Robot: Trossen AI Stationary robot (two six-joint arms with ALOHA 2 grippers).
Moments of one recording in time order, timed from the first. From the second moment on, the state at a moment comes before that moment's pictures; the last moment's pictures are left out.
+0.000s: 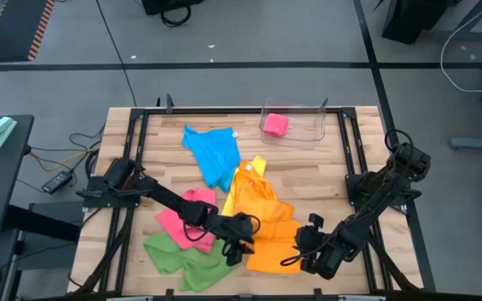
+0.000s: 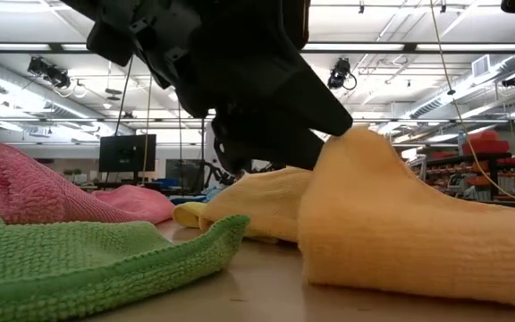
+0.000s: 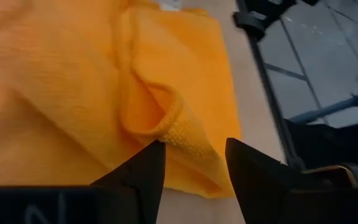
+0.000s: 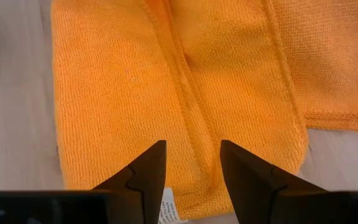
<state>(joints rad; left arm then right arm) -0.39 1.99 1.12 0.30 0.04 -0.51 0.86 1.65 0.94 -0.52 0.52 1.11</state>
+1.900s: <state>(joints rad) -0.50 1.99 1.15 0.34 -0.01 0.01 0.65 1.69 0.83 0.00 0.25 0.59</state>
